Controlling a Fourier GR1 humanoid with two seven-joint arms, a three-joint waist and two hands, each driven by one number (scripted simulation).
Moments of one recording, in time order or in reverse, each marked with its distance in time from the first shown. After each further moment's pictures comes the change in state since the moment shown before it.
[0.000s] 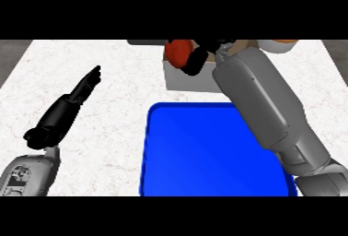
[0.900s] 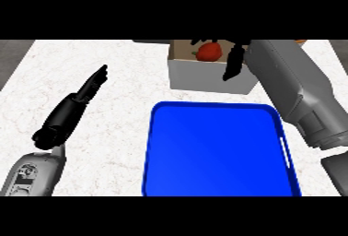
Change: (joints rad) left arm -0.016 -0.024 -0.018 -0.004 -0.026 -0.002 -0.005; right arm -0.163 -0.130 0.000 0.553 0.054 0.229 -0.448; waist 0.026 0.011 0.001
